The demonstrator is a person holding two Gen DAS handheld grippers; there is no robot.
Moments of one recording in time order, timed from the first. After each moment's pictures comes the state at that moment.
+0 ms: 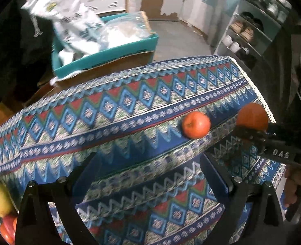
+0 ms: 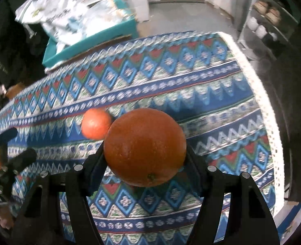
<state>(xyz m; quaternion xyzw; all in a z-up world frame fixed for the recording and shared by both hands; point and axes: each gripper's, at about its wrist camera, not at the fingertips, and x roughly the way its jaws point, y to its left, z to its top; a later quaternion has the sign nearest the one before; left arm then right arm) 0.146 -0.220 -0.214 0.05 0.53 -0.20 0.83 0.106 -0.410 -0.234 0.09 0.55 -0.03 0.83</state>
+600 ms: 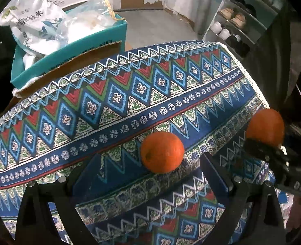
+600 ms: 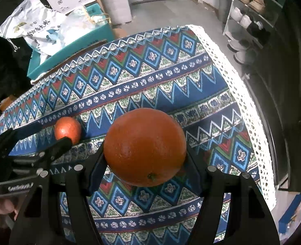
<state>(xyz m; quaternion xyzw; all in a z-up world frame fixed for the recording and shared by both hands) 0.180 -0.295 -0.257 0.06 0.56 -0.23 0.80 0.103 -0.450 -0.239 0.11 0.55 -0.07 0.82</state>
